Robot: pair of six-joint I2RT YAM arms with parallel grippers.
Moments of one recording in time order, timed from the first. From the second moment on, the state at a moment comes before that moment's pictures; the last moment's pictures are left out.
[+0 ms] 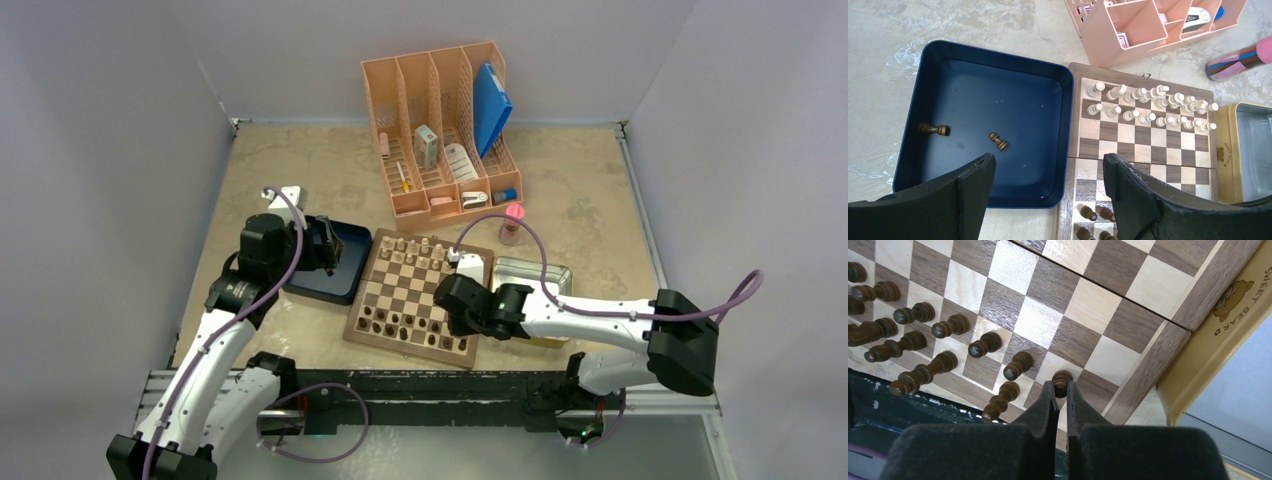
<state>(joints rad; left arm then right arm) -0.24 0.77 0.73 -0.47 0.07 -0.30 1.16 1.31 0.78 -0.55 0.31 0.94</state>
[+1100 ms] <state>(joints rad) -0.24 0.77 0.72 -0.48 0.02 -0.30 1.16 1.39 0.83 -0.56 0.29 0.89</state>
